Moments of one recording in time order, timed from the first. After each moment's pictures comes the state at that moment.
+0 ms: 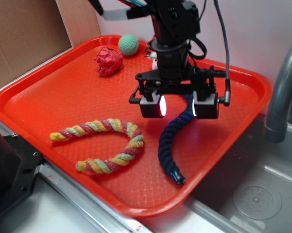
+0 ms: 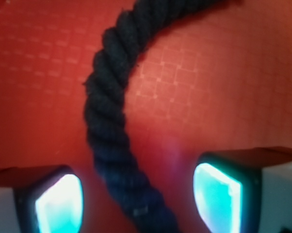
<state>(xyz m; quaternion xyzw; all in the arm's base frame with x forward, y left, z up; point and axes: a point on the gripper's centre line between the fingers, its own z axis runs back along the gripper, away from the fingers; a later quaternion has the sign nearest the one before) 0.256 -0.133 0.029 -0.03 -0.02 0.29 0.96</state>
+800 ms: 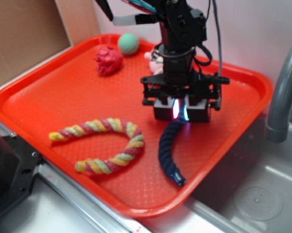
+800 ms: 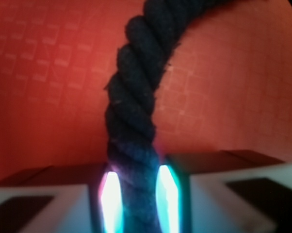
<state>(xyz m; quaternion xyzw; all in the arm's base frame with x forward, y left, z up) 0.259 -0.132 0.022 -0.03 -0.01 0.27 0.96</state>
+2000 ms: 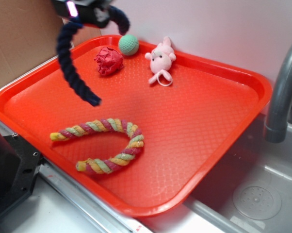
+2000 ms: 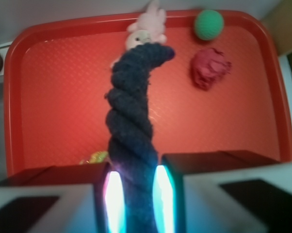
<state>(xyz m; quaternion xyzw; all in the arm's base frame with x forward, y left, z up) 0.187 -0.035 0.181 -0.01 -0.07 0.08 0.99</state>
